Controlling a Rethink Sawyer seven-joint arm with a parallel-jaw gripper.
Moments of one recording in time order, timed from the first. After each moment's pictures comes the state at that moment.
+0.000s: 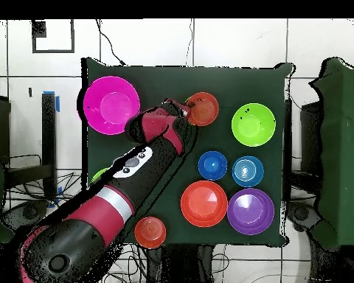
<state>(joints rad) 0.27 0.12 -0.83 1.10 0.42 0.17 2.18</state>
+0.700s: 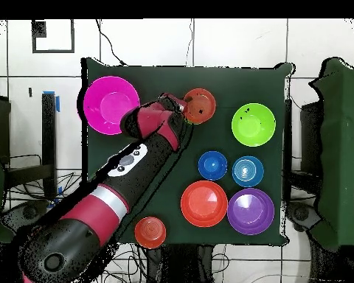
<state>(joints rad) 0.29 0.15 -0.87 1.05 0.48 0.20 2.18</state>
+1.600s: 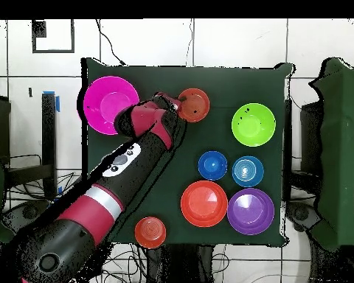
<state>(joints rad) 0.30 0.17 -0.88 1.03 0.51 0.23 2.18</state>
